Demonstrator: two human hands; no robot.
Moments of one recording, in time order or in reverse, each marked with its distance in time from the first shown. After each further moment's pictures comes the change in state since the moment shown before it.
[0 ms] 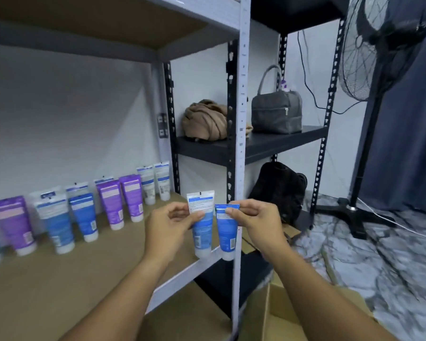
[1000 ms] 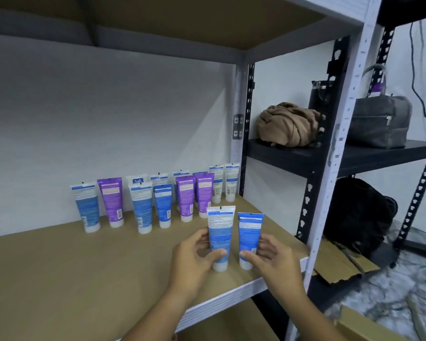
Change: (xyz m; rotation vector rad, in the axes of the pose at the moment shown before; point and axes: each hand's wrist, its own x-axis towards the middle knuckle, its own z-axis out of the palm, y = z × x) left_hand -0.029 -0.059 -0.092 0.086 0.116 -0.045; right_hand -0.020 0.059 0.105 -0.187 -0.232 -0.010
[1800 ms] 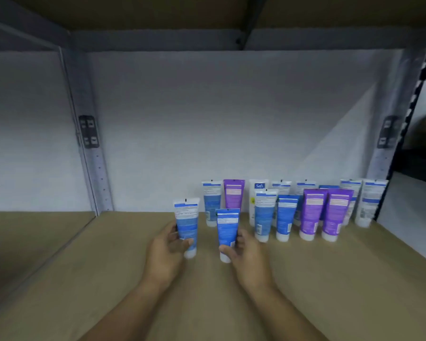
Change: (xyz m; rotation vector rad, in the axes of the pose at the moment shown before) left_hand -0.013 -0.022 -0.280 0.251 0.458 -0.013; right_hand 0.016 -0.071 0.297 0.009 -0.379 -0.187
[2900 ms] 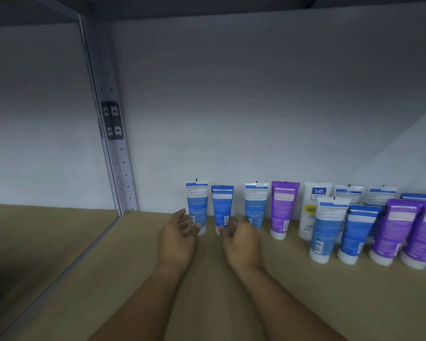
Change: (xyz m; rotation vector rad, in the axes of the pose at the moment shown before) left_hand 0.089 -0.065 -0.040 0.209 0.229 -0.188; right_hand 0.092 -0.008 0.135 -0.174 0.045 0.007
